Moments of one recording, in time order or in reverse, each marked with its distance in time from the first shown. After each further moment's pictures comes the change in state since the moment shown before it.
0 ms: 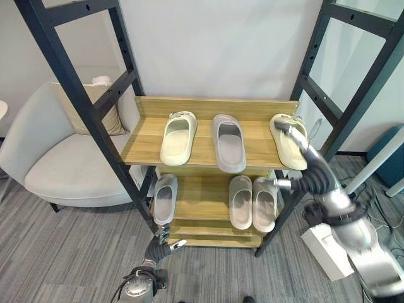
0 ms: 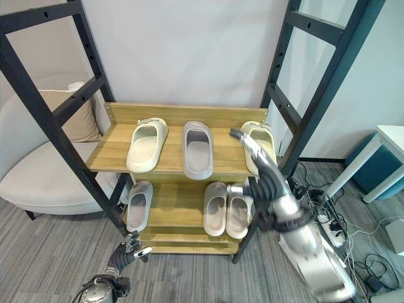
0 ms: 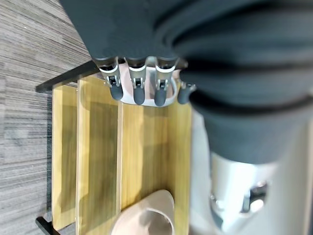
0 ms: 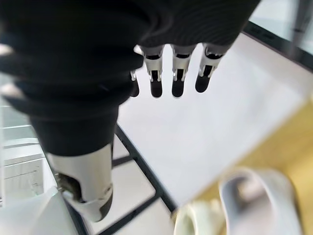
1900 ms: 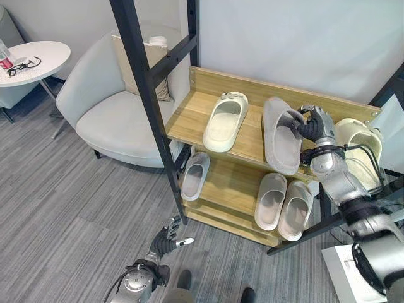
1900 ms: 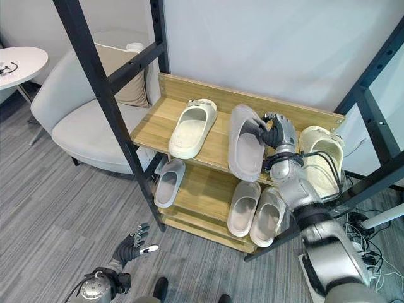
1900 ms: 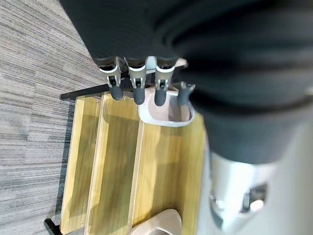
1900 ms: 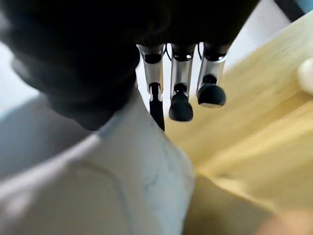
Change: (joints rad) left arm 0.012 0.080 -0.025 -0.115 -0.004 -0.001 -0.048; right arm -0.219 0.054 -0.033 0.344 -0.045 0.184 -0.235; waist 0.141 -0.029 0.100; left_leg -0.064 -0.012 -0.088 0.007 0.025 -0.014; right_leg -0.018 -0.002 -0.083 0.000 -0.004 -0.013
